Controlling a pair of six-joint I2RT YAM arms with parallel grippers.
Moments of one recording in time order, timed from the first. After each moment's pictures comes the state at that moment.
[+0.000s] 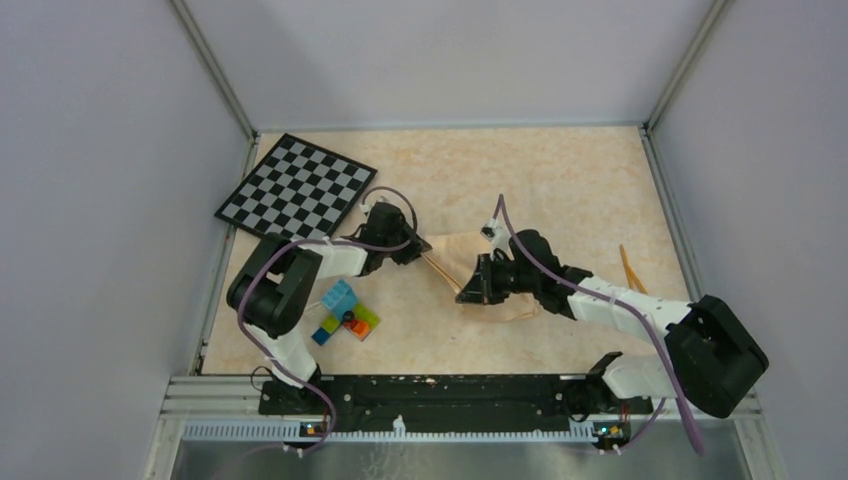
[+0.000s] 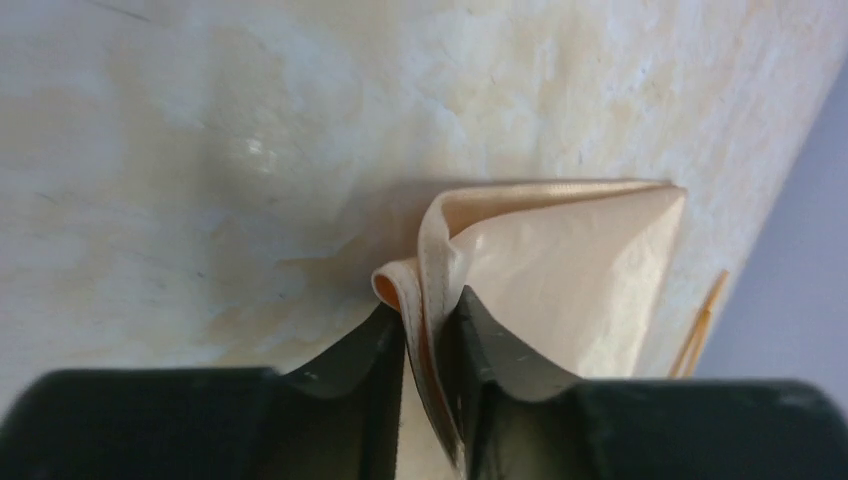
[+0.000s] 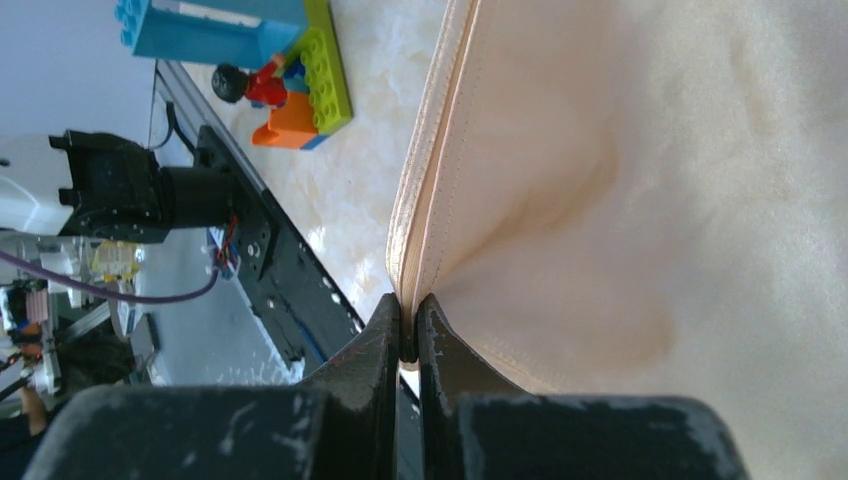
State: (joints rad) left arm -0.49 1.76 0.81 0.23 0.13 -1.11; right arm 0.70 1.26 0.58 0.07 -0.46 0.65
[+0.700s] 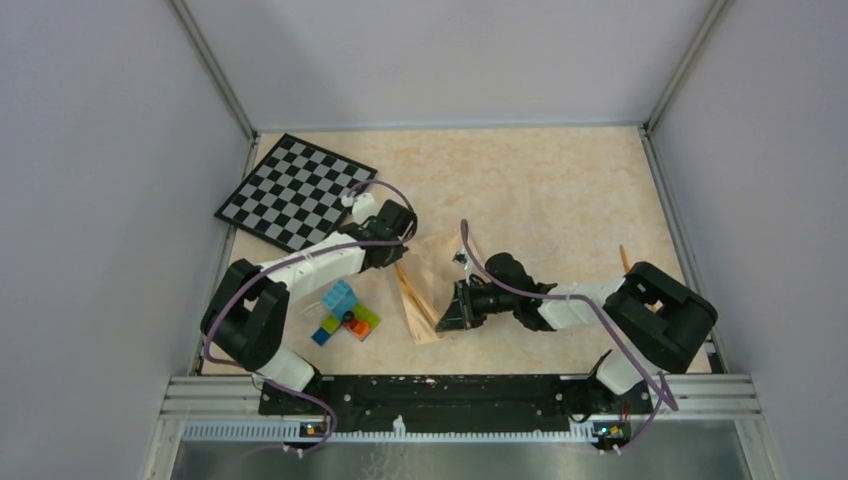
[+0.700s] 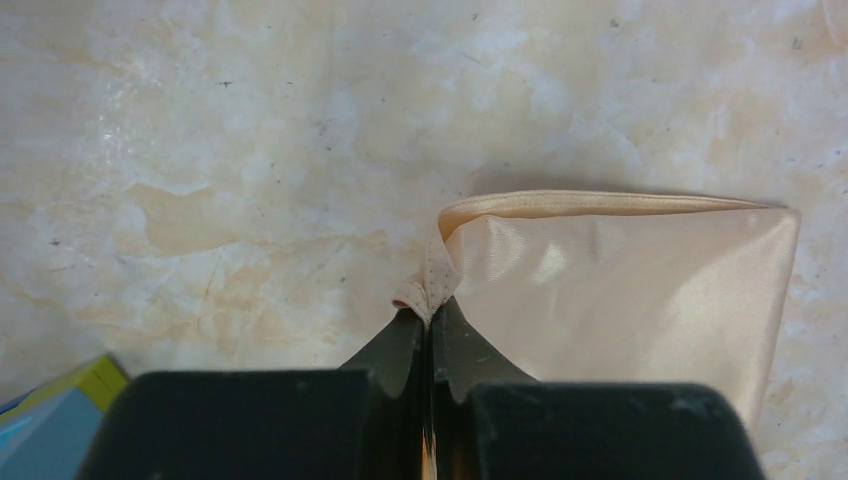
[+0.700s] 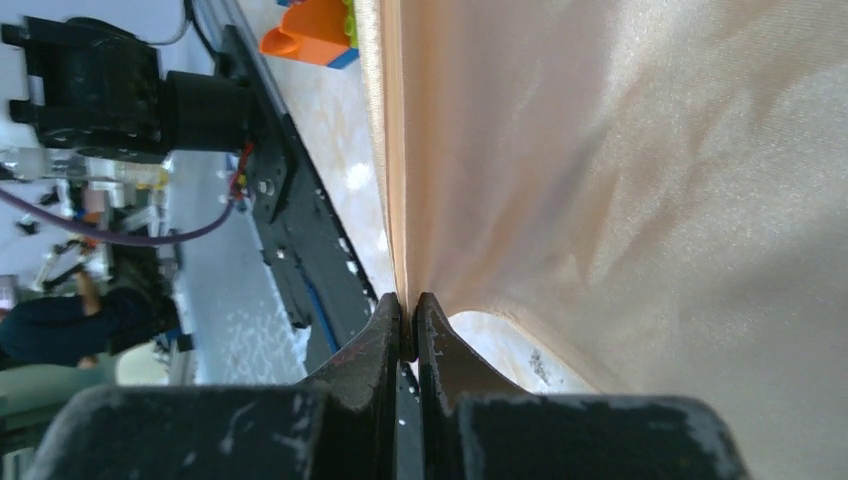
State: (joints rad) left arm -0.61 1.55 0.97 -0.43 -0.44 -1.04; right arm 0.82 1.53 0.46 0.53 -0.61 0.73
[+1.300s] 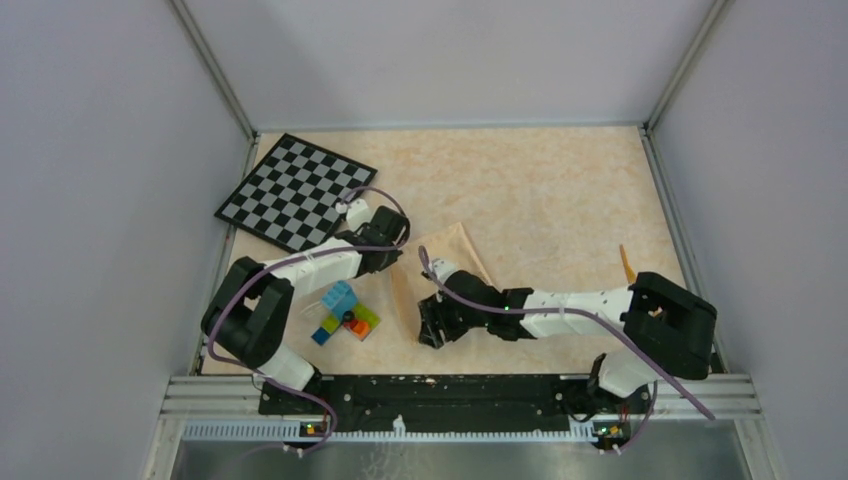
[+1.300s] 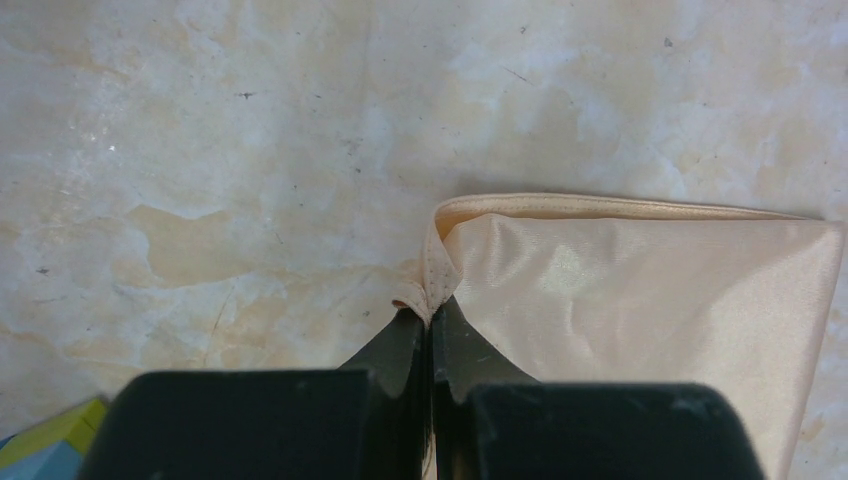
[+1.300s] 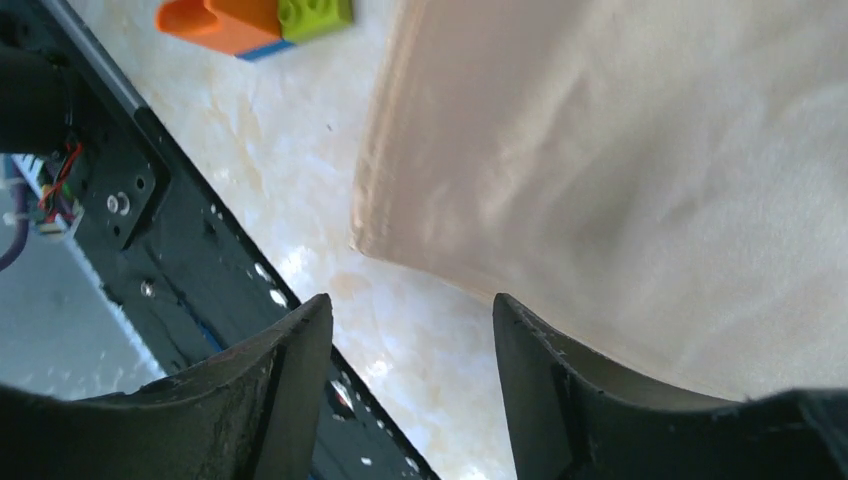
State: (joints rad) left arm -0.58 1.56 0.88 -0.33 -0.43 -1.05; right arm 1.10 1.49 0.68 0.06 -0.14 0.56
